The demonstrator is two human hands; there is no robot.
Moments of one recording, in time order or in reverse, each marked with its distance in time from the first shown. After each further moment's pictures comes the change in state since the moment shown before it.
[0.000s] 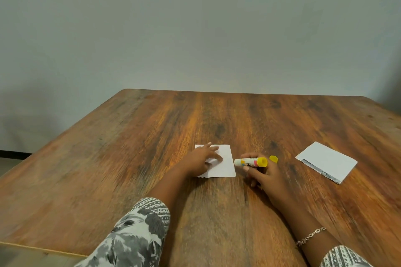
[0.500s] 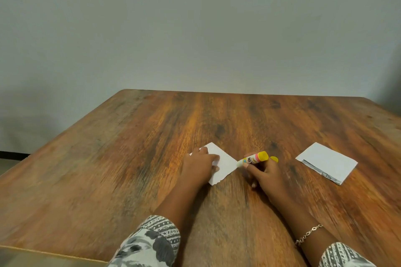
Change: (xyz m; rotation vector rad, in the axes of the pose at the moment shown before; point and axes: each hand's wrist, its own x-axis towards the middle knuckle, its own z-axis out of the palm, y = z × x) left_hand -0.006 0.013 0.022 0.257 0.191 -0.216; right_hand 0.011 0.013 0.006 -0.055 0.125 0.004
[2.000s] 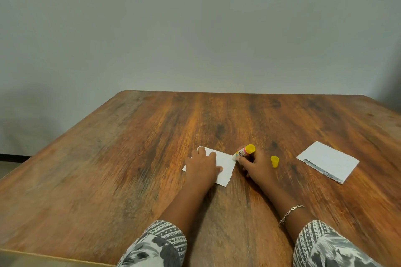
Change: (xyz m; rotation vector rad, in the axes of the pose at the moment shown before) left_hand -0.007 0.017 -0.003 0.095 -0.008 -0.131; right_hand 0.031 0.008 0.015 -0.265 0.011 -0.072
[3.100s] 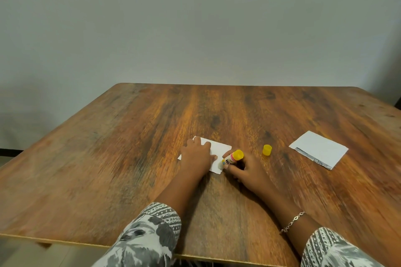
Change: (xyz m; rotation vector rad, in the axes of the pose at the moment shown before) left_hand 0.000 -0.001 0.000 0.046 0.015 0.024; right_hand -0.045 -0.017 -0.006 0.046 -0.212 -0.160
